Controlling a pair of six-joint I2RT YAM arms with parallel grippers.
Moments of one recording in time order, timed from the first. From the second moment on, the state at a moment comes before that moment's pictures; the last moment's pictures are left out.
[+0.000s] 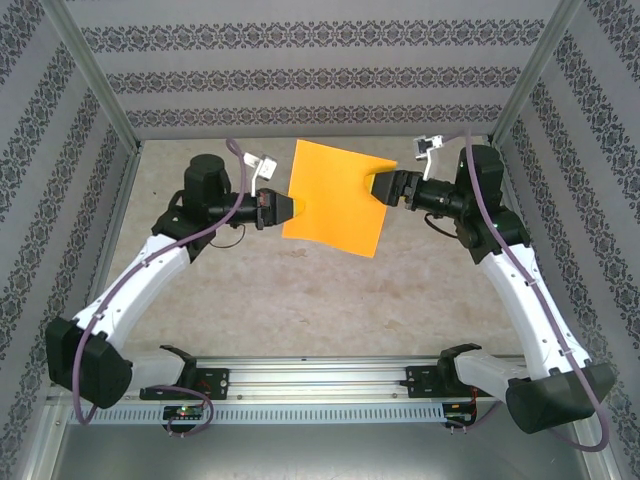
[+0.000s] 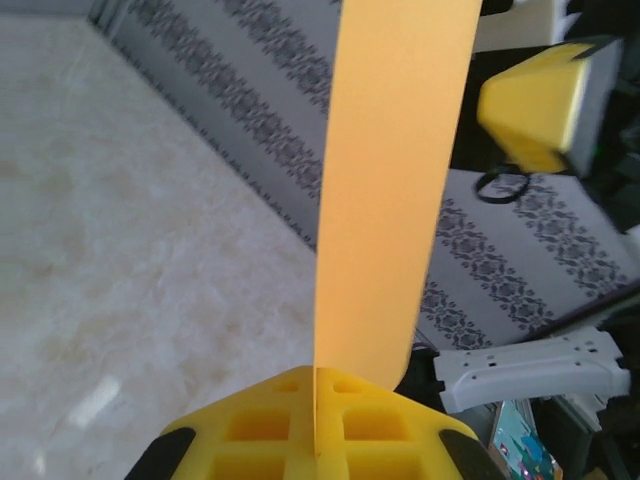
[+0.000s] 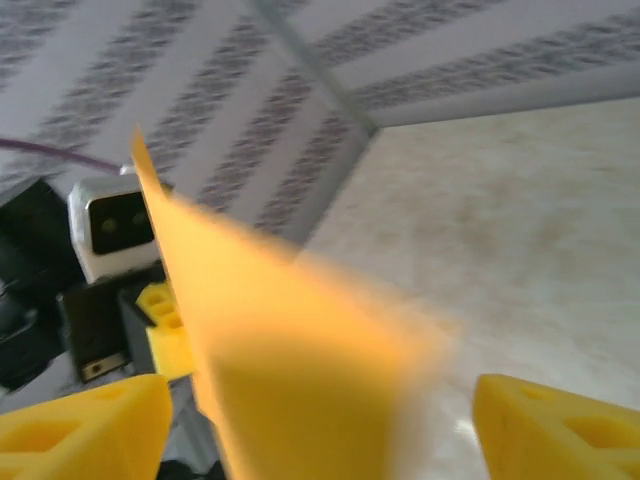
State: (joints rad) left arm -0.40 1.29 1.10 -0.18 0.92 -0.50; right arm 0.22 1.12 1.19 -0.42 -0.72 0.46
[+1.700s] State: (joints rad) left arm -0.47 1.83 1.05 -0.11 0.69 -0.59; right arm 0.39 1.89 1.00 -0.04 -0.47 0.73
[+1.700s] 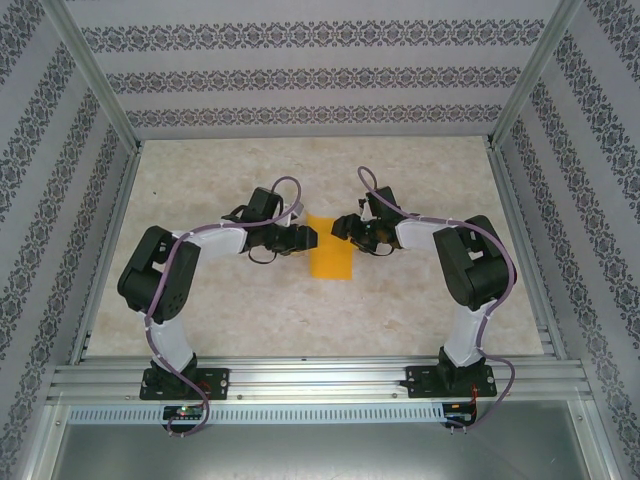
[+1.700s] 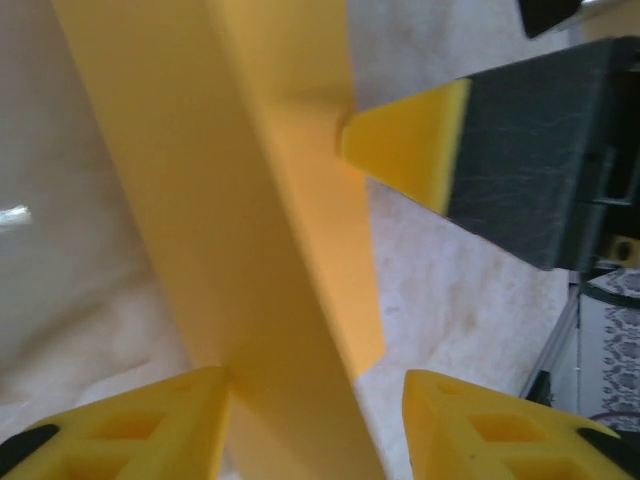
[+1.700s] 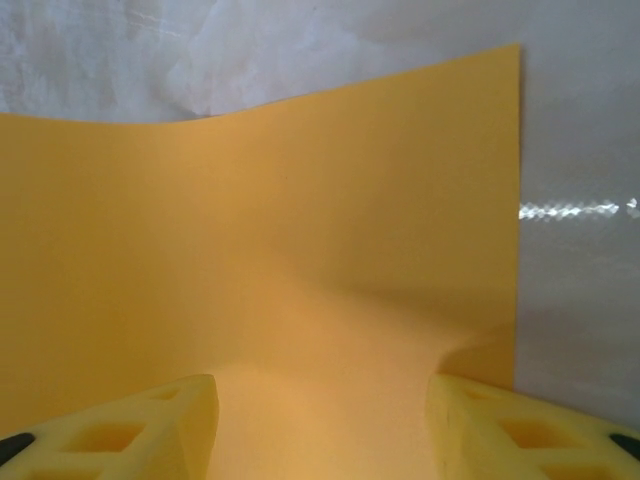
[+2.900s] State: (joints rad) left arm -0.51 1.87 1.09 -0.07 0.73 -0.60; right arm 0.37 1.85 0.93 0.23 -0.69 0.89
